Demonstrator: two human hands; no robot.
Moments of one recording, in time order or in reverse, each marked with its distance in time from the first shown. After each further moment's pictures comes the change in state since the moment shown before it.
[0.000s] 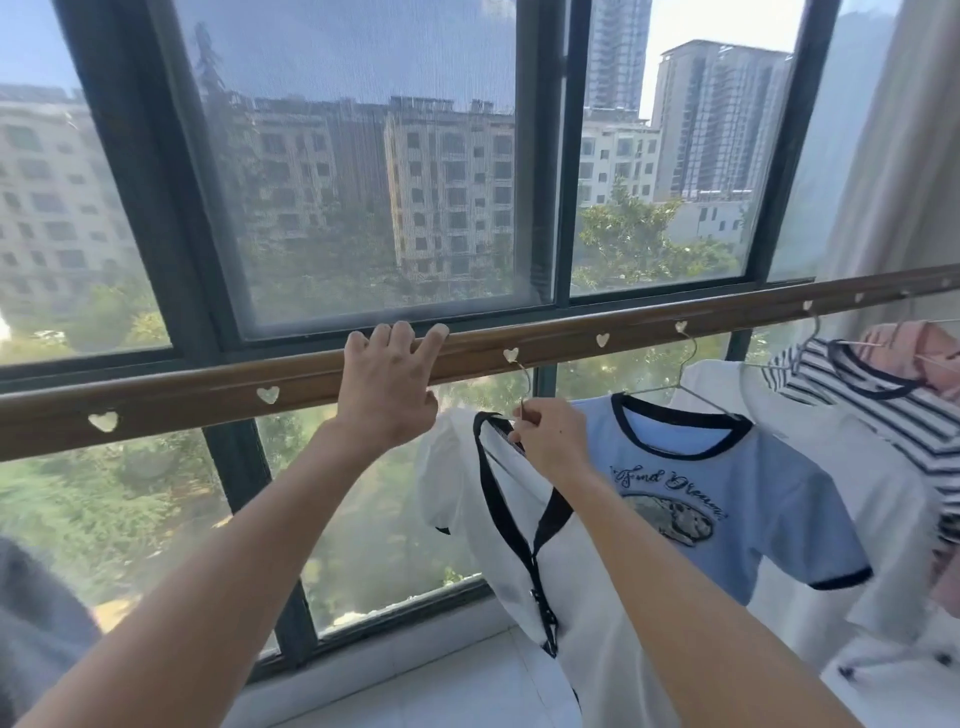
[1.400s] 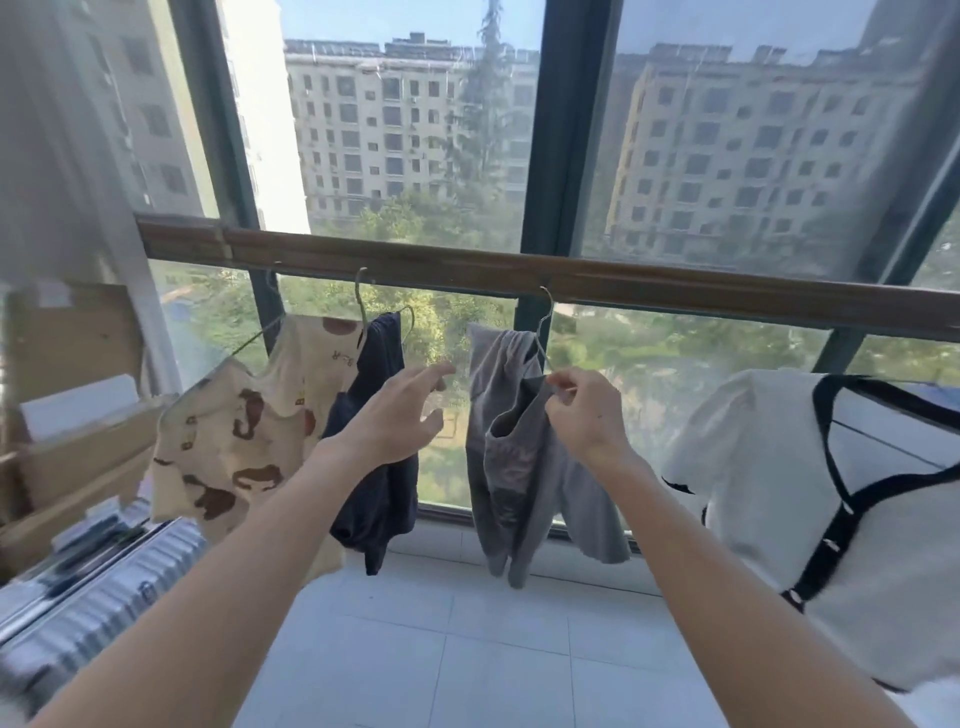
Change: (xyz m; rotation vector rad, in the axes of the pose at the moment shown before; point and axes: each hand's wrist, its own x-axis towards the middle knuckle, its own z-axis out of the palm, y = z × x) left_hand -0.409 -0.278 -0.091 -0.560 -0.187 -0.399; right_hand -0.301 -0.227 0.197 -0.028 -0.328 -0.385
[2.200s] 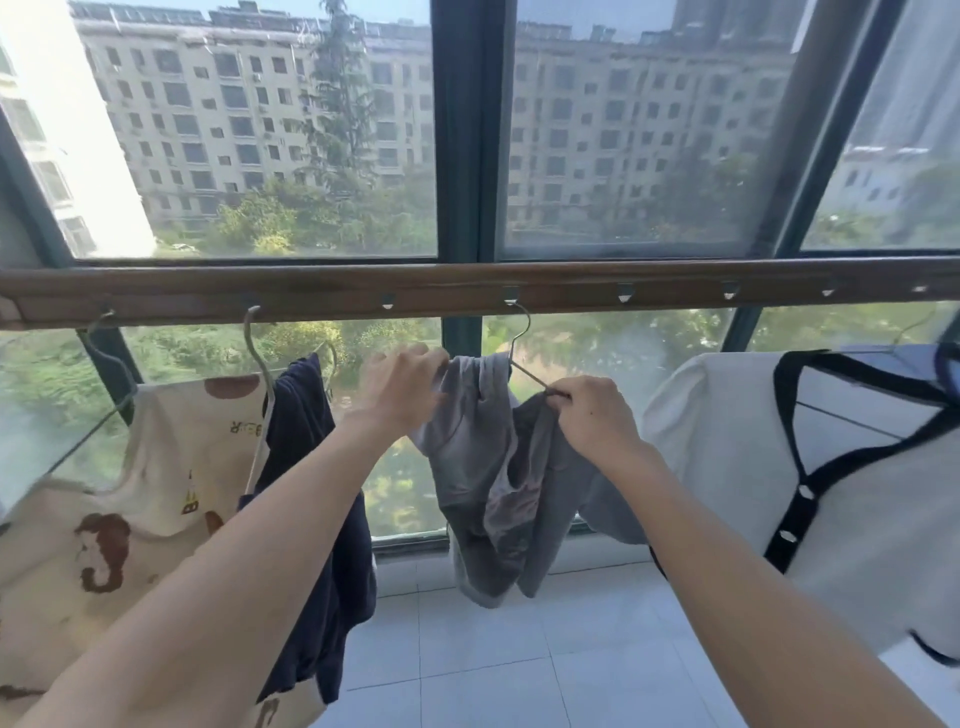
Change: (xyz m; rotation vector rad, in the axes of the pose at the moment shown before) left_hand 0.188 -0.067 0.055 0.296 -0.016 0.153; right_hand 0.105 0.046 0.039 -0.324 0.031 0.154
